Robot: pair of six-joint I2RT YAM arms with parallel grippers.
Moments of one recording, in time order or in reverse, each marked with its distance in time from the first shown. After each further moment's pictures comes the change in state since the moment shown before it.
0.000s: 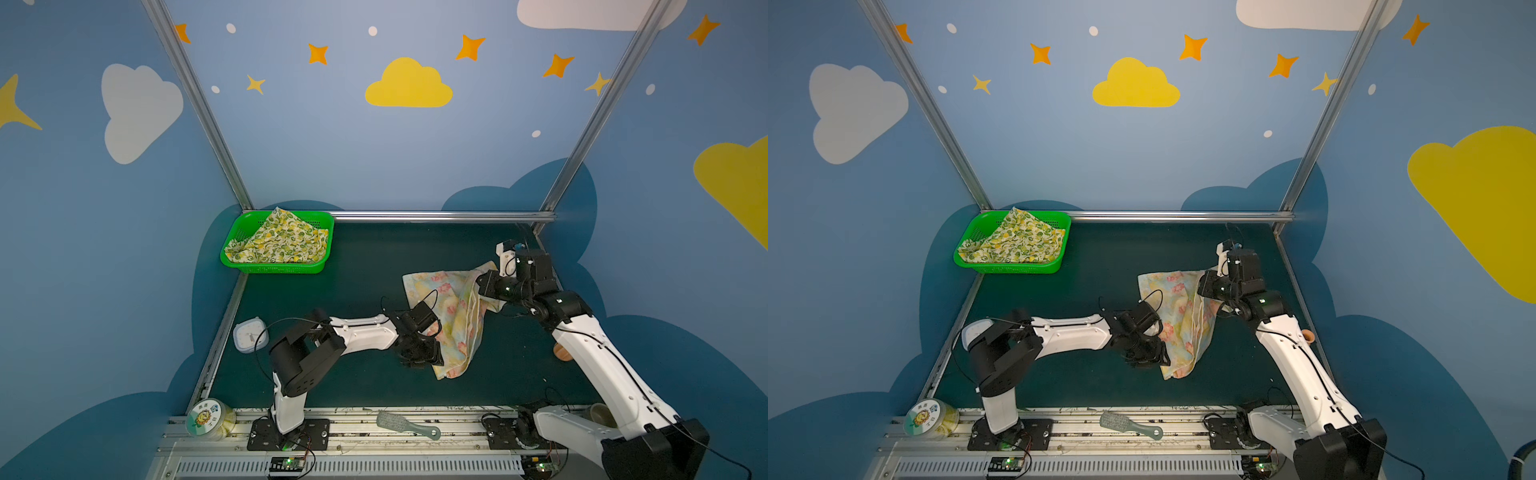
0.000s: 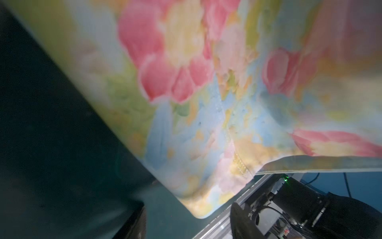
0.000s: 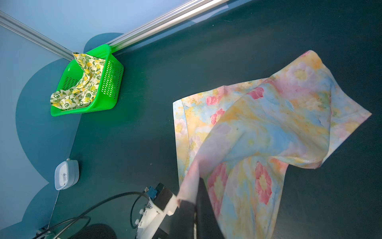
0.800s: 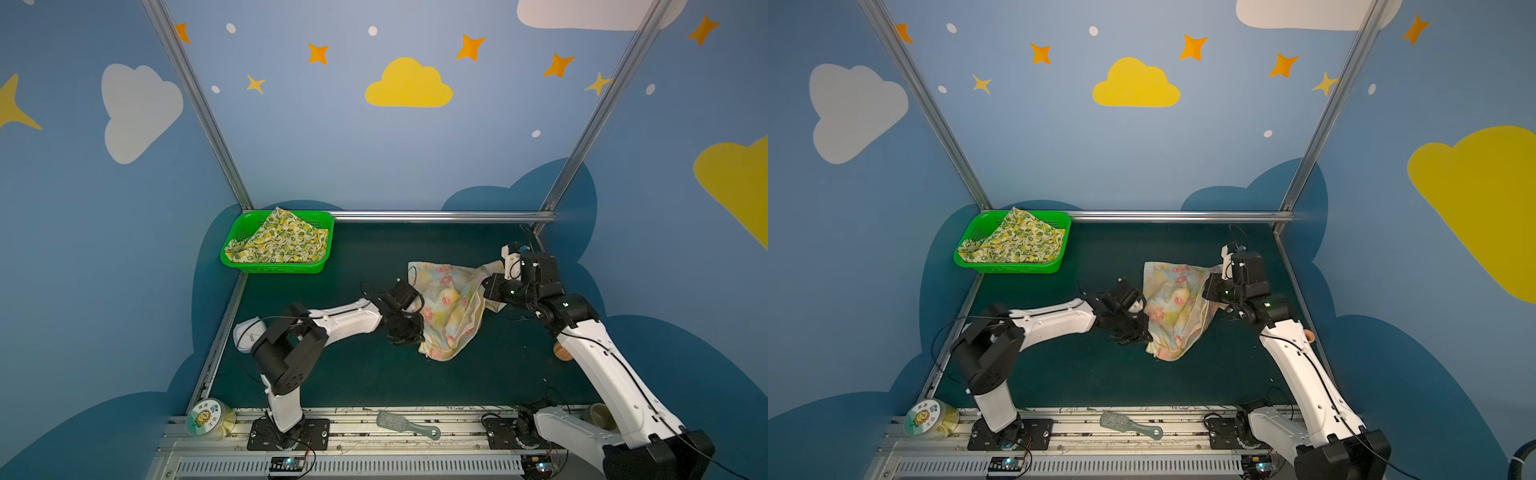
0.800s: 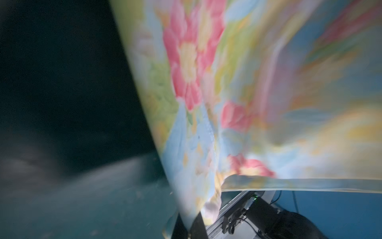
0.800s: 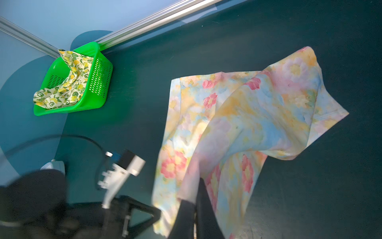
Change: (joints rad) left arm 0.237 -0.155 0.033 -0.087 -0.033 0.040; right arm -0.023 -0.036 0.005 -0.071 0.042 -0.043
